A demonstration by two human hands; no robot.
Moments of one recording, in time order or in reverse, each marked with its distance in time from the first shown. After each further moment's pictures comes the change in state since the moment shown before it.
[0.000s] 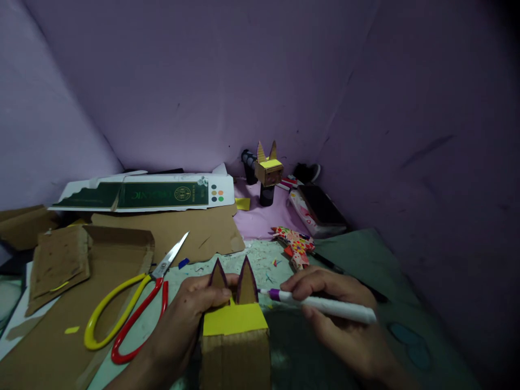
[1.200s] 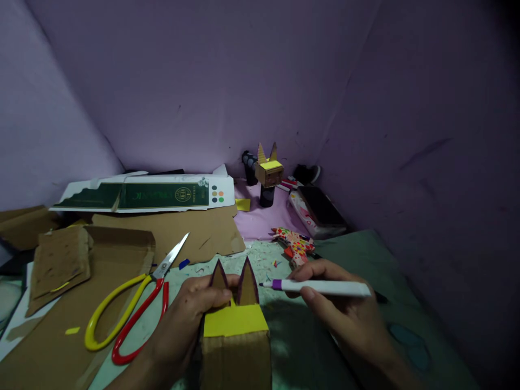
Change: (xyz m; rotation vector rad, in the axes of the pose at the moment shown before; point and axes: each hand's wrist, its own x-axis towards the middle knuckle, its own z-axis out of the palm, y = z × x) left_hand -0.002 -0.001 0.001 -0.017 0.041 -0.005; right_hand -0.012 0.015 -0.004 -0.045 0.028 0.209
